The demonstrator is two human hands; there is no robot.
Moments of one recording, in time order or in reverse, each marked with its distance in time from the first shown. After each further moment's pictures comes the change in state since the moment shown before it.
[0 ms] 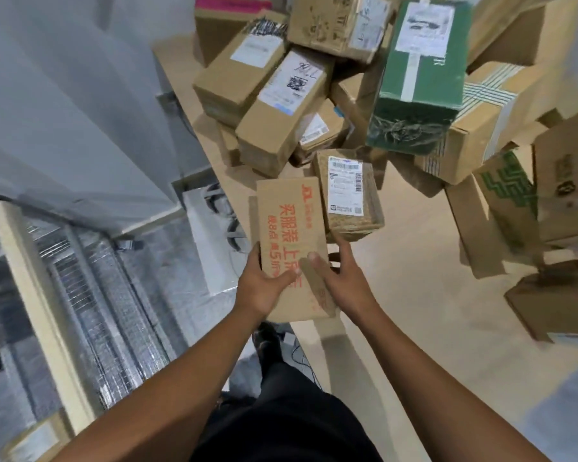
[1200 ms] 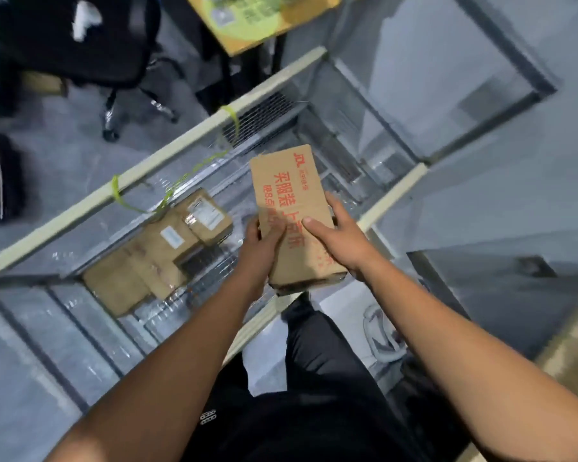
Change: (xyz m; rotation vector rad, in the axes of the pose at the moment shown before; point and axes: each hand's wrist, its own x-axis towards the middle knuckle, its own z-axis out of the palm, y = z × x) left_hand -0.221 -0.213 -0.425 -1.168 1.068 -0.099; right_hand -0.168 -0.133 0.571 -0.790 -1.182 -0.469
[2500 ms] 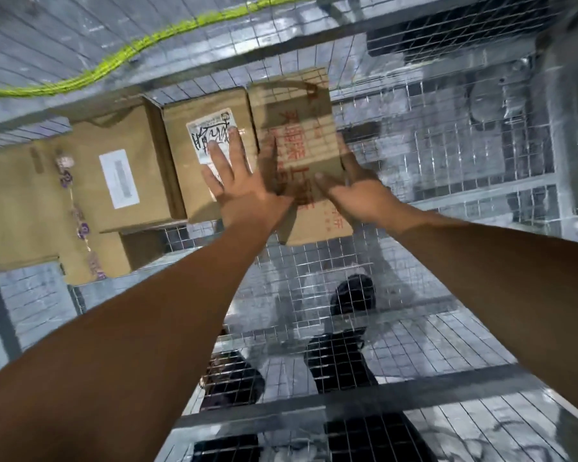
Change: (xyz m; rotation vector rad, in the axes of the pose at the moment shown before) left_hand 0.484 -0.235 -0.128 1.274 0.617 -0.134; right_hand 0.556 0.303 0.185 -0.715 -0.565 -0.106
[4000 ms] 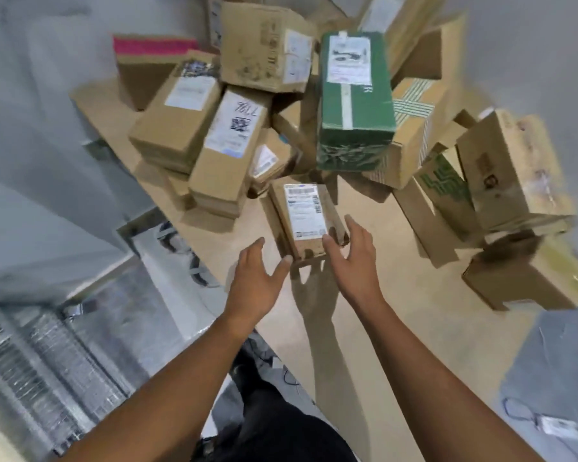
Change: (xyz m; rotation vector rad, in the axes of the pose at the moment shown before) left_hand -0.927 0.073 -0.102 0.381 -0.998 1.597; right_hand -1.065 -0.036 0.332 1.197 1.839 1.355
